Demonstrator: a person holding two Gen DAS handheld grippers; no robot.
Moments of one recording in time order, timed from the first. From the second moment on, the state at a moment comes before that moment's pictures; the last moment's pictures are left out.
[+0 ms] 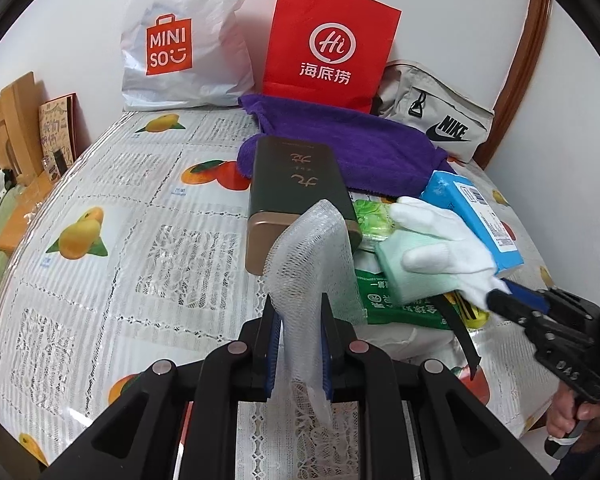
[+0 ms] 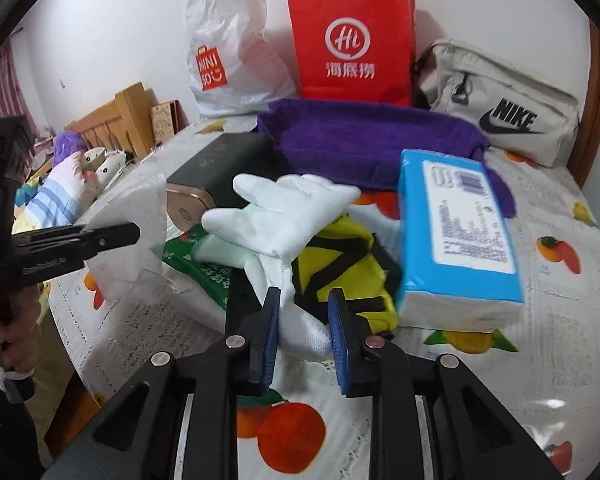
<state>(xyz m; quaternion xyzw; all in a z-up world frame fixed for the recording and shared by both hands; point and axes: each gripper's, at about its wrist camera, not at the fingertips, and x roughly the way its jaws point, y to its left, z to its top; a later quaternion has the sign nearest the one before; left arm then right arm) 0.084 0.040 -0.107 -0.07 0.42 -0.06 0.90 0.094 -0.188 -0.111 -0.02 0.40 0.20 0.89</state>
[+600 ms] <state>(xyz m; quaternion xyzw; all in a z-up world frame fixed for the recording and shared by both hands) 0.073 0.048 -0.116 -0.07 0.43 -0.04 0.90 0.033 -0.282 -0.111 0.03 0.42 0.14 0.90</state>
